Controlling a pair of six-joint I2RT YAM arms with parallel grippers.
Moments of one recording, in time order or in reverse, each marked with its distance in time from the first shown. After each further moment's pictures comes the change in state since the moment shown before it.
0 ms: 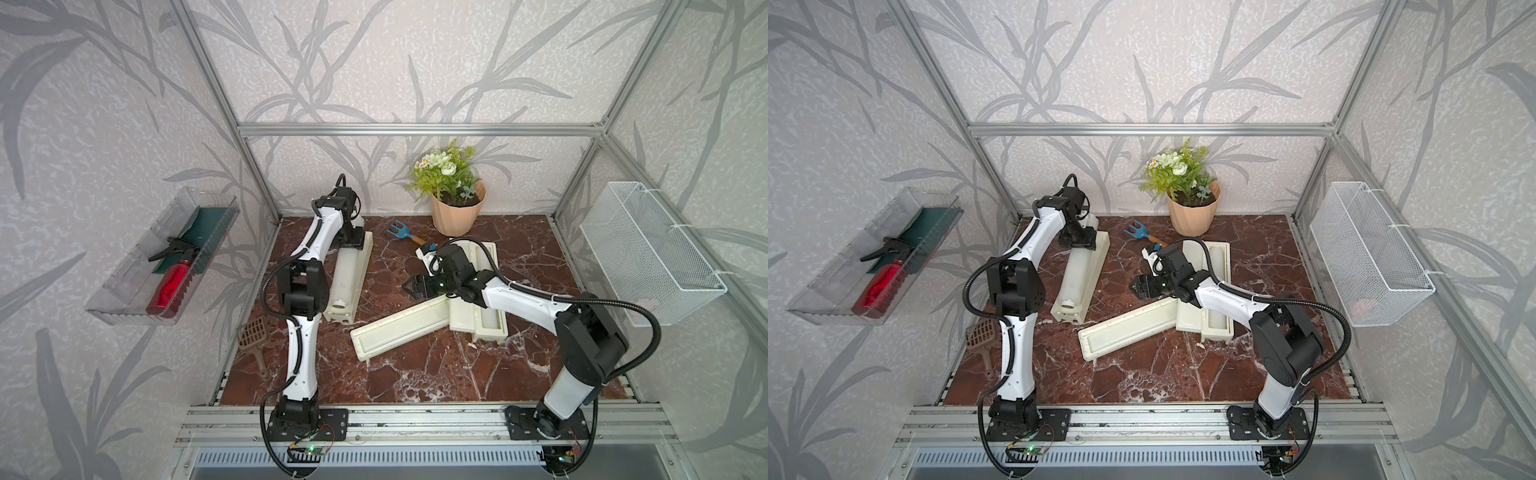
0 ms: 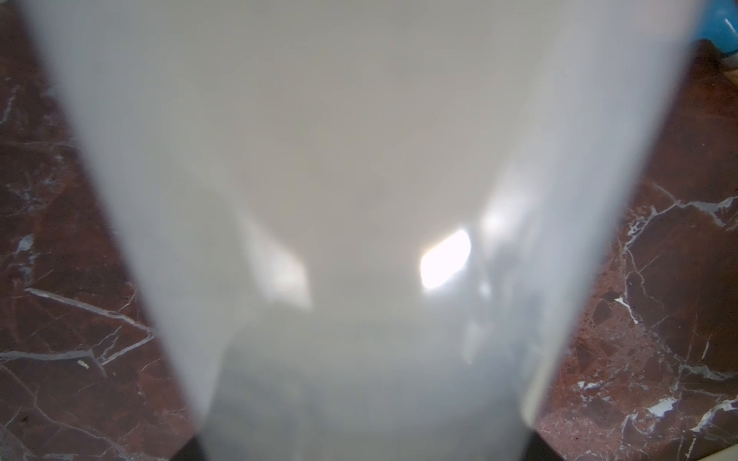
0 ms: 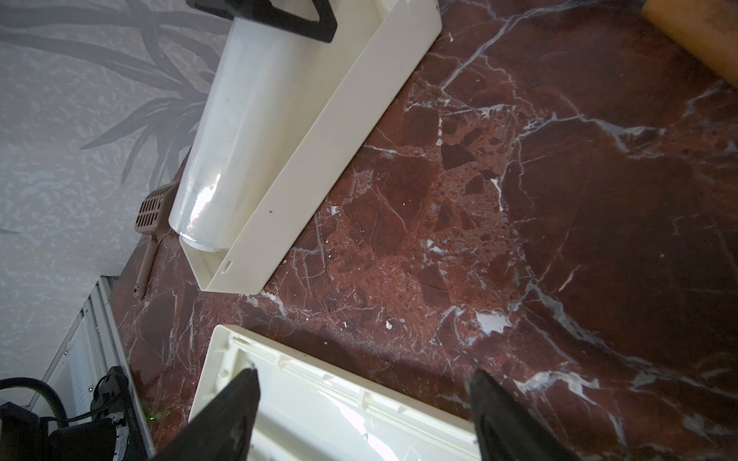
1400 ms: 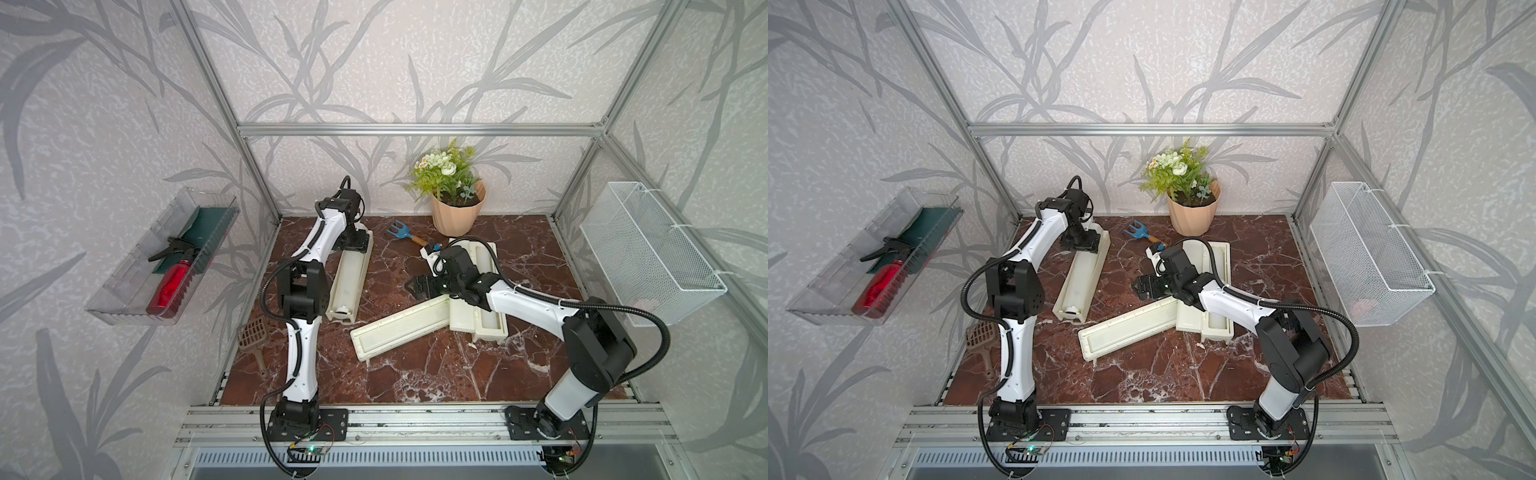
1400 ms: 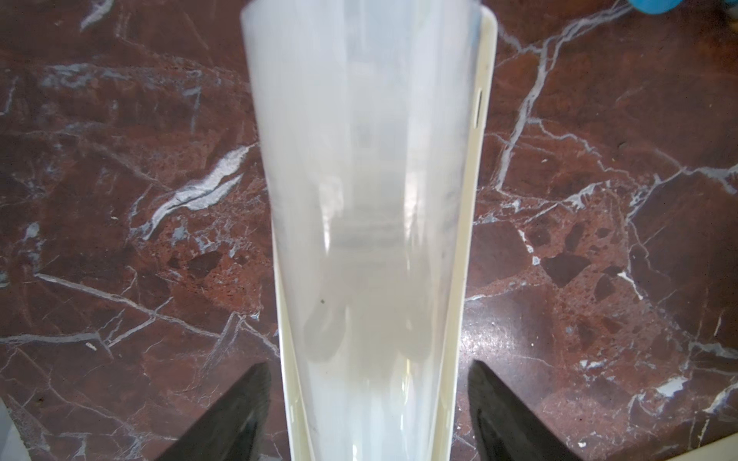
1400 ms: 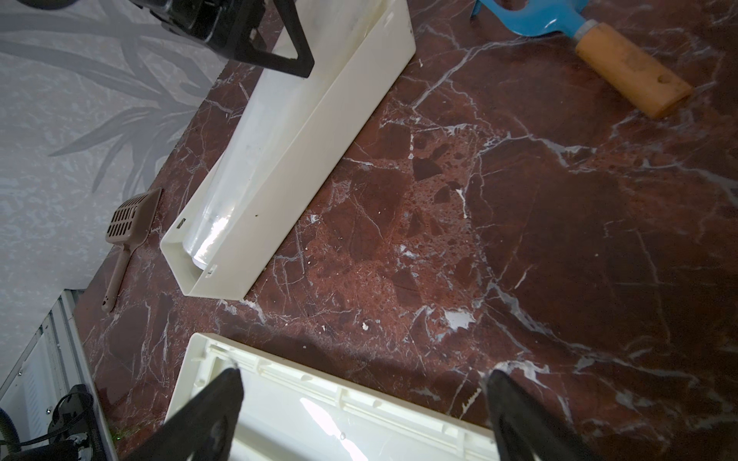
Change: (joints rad) left arm -0.023 -0.034 -0.043 0.014 -0.047 0.012; right arm 0.002 -0.051 -0.042 0.012 0.079 -0.023
